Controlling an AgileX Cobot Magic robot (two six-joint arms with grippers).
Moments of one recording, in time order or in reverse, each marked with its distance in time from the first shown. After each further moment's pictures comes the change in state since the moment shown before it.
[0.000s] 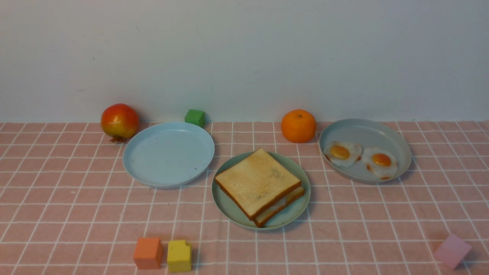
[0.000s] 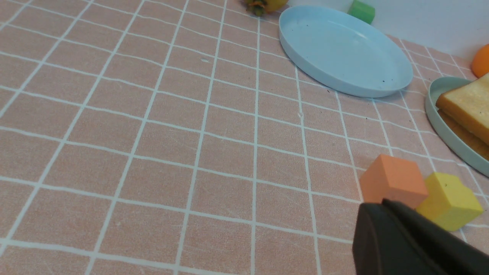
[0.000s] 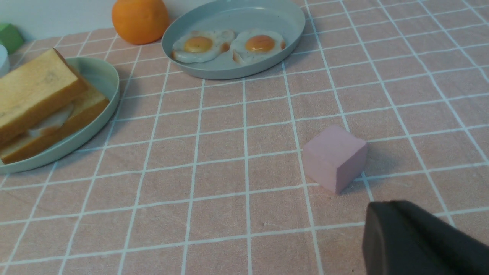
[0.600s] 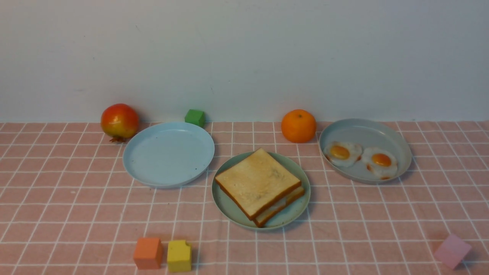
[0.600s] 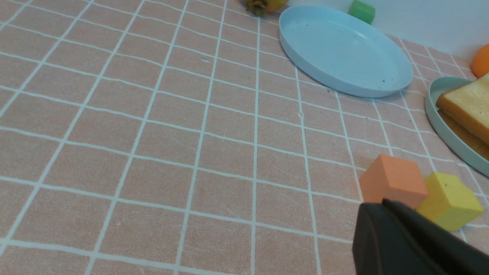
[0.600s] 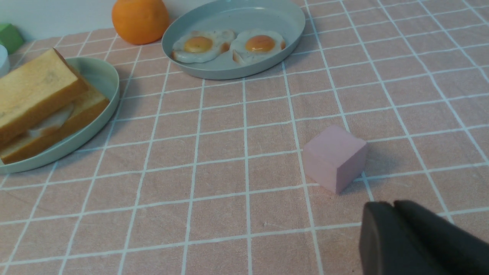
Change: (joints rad) right arm 0.000 0.000 0.001 0.000 -0.001 0.000; left arm 0.000 0.000 -0.001 0.000 0.000 0.000
